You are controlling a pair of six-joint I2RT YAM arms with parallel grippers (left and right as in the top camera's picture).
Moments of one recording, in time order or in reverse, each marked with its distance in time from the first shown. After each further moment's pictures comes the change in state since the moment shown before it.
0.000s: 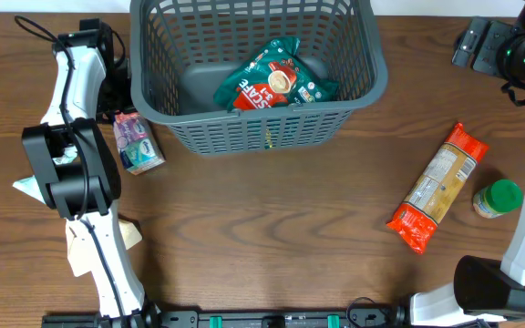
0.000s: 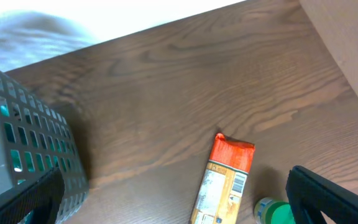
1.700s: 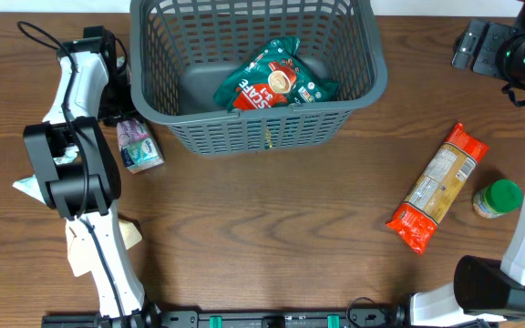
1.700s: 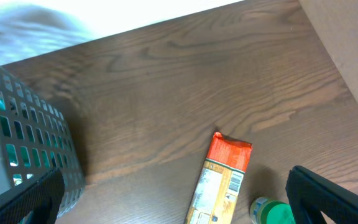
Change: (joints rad) left arm 0.000 0.000 -0.062 0.045 -0.060 -0.048; right arm 0.000 0.000 0.000 -0.009 0.000 -0.023
